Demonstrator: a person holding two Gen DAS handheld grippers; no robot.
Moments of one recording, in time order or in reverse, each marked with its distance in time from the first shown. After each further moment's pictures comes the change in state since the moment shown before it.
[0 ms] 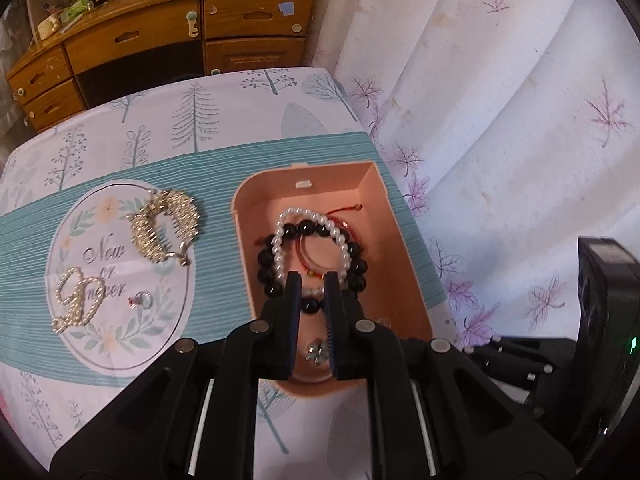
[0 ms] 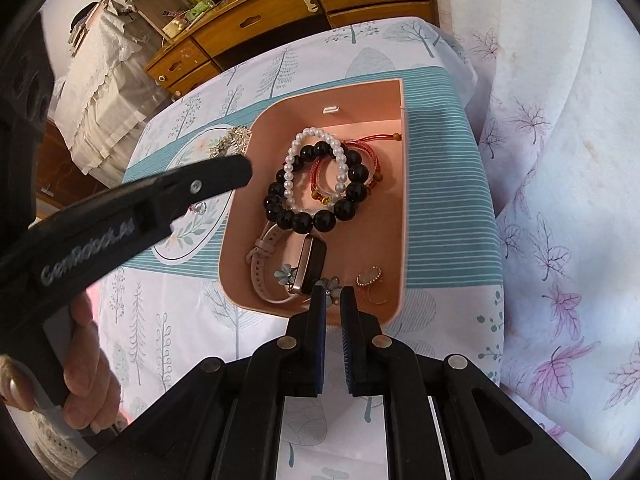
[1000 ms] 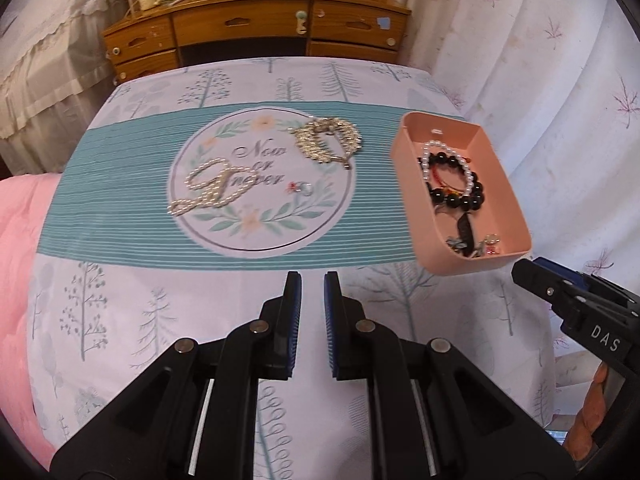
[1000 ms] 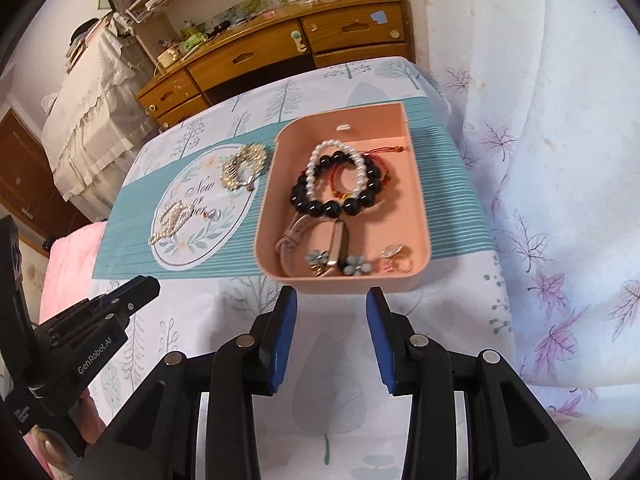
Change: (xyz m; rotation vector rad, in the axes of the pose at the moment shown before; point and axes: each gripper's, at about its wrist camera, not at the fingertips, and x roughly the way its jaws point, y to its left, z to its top) left arm -0.064 0.095 -0.125 -0.165 -0.084 0.216; right arm -0.029 0.053 -0.058 0.020 -0.167 -0.104
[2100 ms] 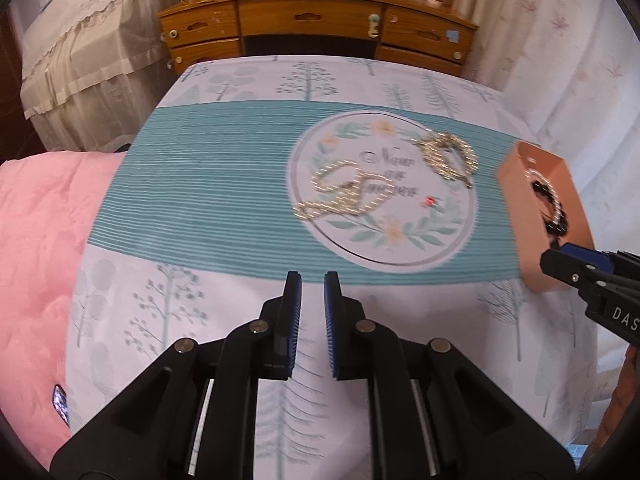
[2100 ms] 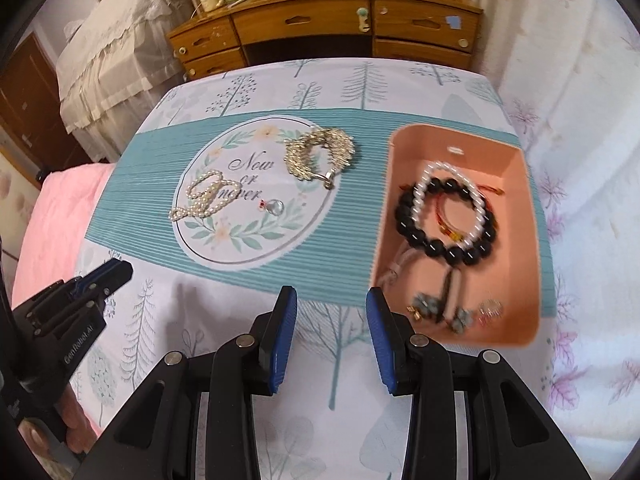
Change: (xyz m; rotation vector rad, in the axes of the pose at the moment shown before) left arm 0.008 0.102 0.009 -0.112 0.004 0.136; right arm 0.057 0.113 0.048 -0.226 0.103 -0.032
